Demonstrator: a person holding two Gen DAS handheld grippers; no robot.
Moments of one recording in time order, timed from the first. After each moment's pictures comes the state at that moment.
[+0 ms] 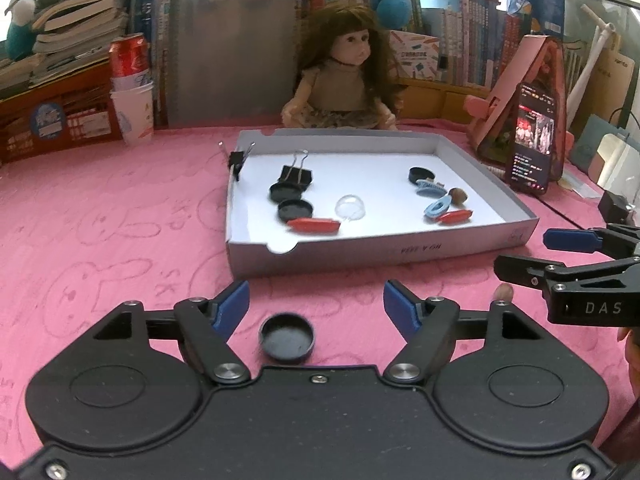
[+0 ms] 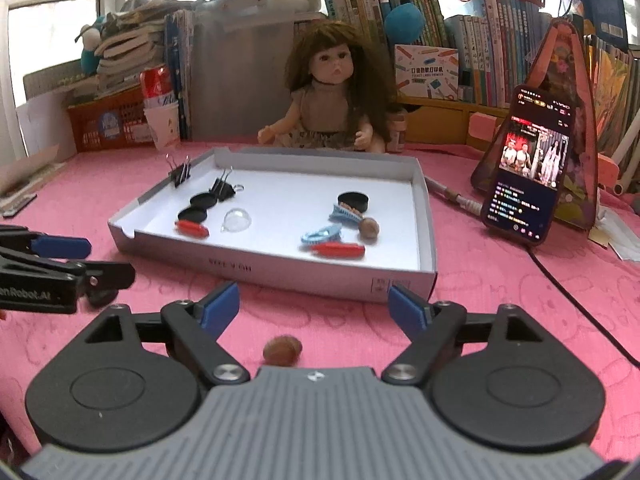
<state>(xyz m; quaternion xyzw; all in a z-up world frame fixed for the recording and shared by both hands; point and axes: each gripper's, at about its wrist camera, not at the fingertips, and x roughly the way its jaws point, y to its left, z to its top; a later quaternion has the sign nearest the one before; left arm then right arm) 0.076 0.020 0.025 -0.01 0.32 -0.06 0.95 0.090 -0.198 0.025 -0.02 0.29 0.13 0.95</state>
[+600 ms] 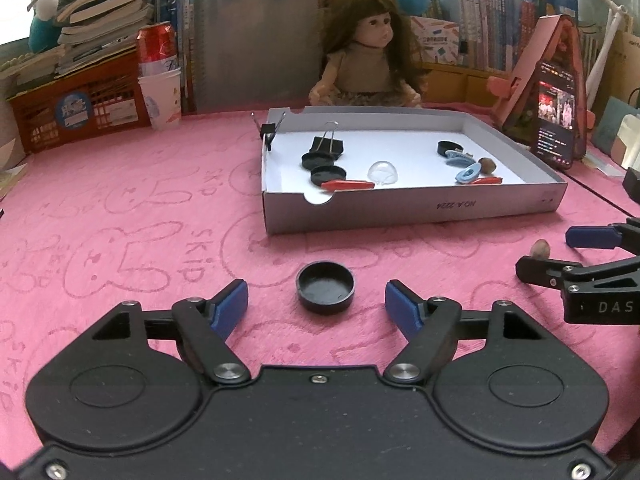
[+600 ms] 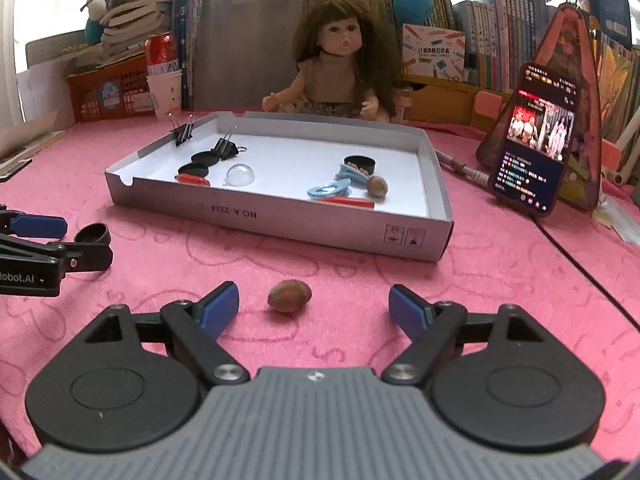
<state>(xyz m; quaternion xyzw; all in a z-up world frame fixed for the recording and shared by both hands) 0.059 0.028 -0.005 0.01 0.32 -0.03 0.95 0.078 -0.188 -0.005 -0.05 0.30 0.13 0.94</state>
